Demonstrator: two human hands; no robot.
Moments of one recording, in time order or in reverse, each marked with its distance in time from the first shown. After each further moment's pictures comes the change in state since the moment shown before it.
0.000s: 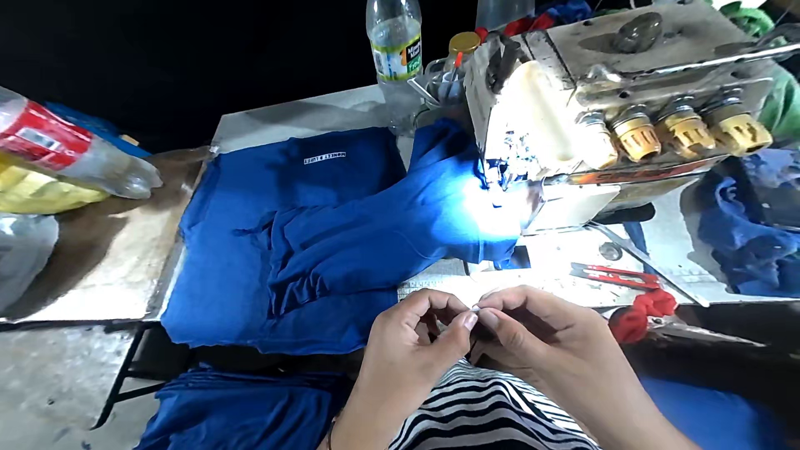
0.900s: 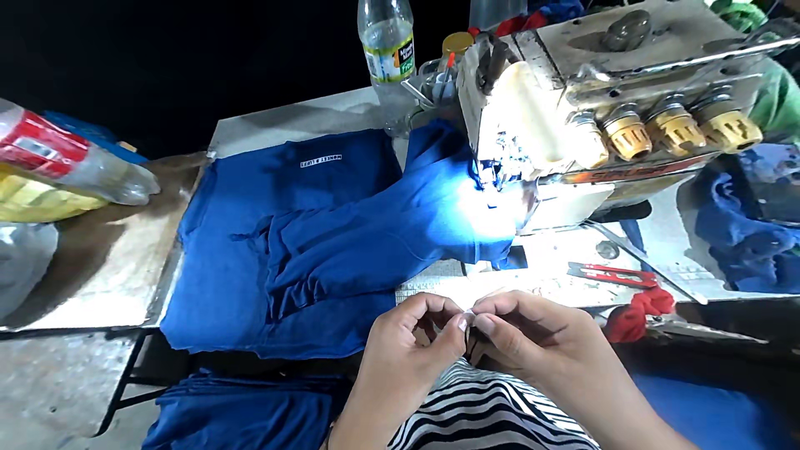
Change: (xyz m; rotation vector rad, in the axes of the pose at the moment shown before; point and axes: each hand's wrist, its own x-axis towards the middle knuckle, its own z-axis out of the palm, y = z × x) left_hand -0.001 -0.006 0.000 0.015 -0.014 -0.065; right_hand 0.000 0.017 0.001 0.048 -0.029 -0.056
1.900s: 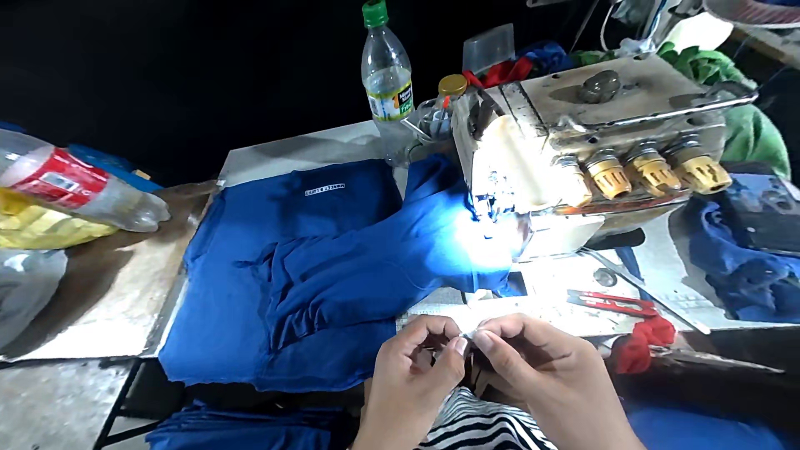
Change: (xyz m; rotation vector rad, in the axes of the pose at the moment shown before) left_hand 0.007 -0.009 0.009 -0.132 0.039 0.098; right_hand 0.006 -0.011 0.011 0.034 0.158 -0.005
